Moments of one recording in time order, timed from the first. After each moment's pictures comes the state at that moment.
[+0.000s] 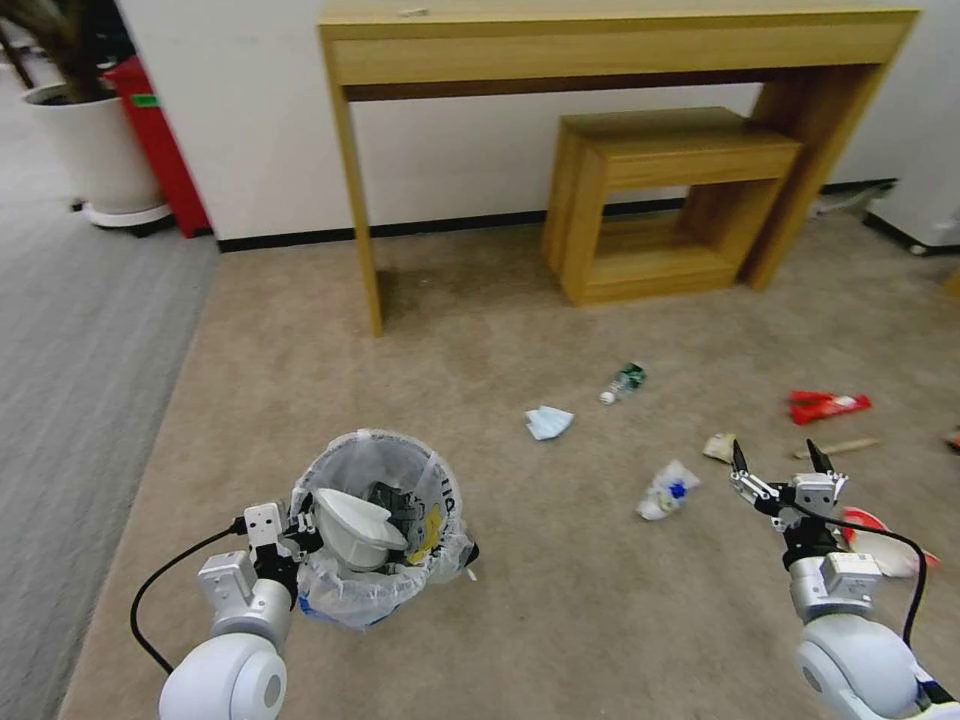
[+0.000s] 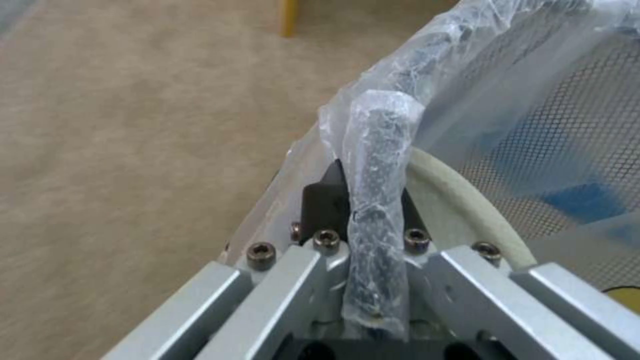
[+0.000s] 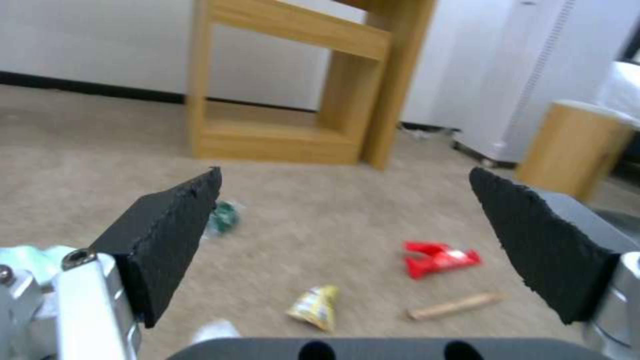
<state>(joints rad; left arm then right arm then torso) 1.56 -1.41 -0.59 -2.12 -0.38 0.39 -0.19 -1.51 0.82 0.48 1.78 0.43 0.29 0.41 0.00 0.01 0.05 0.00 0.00</state>
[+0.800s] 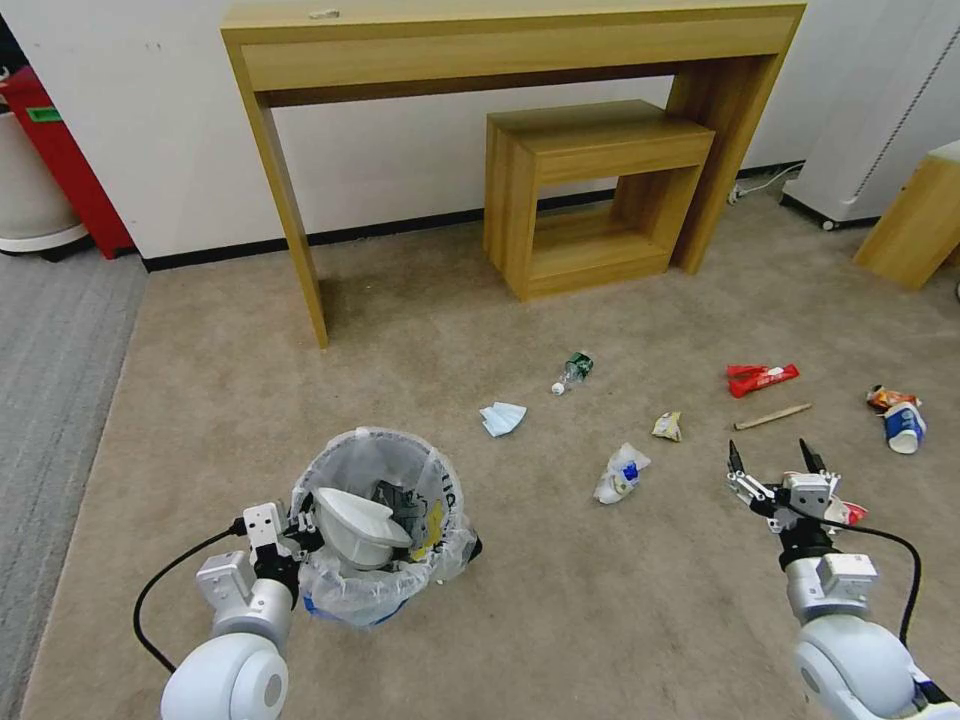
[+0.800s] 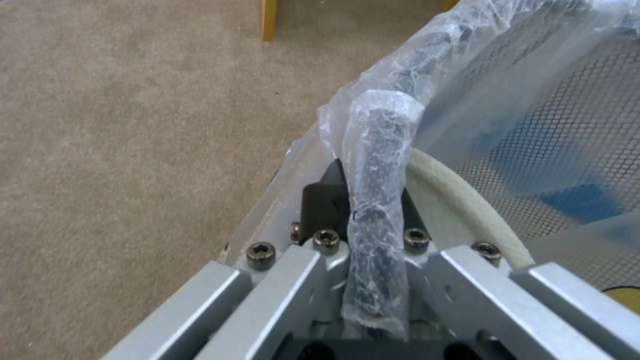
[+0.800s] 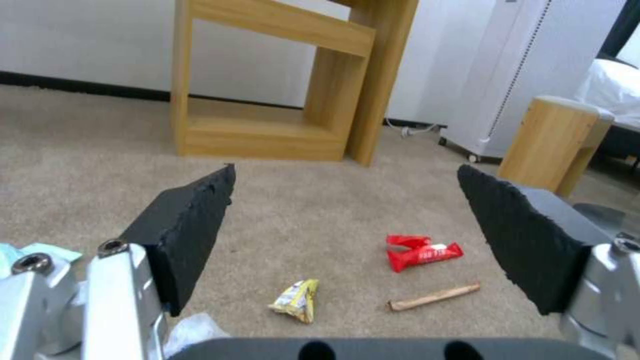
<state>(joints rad) 1.56 -1.41 -0.59 -2.12 -0.42 0.38 -0.20 -1.50 0.83 0.48 1.78 0.42 0.29 0.39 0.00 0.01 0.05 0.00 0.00</state>
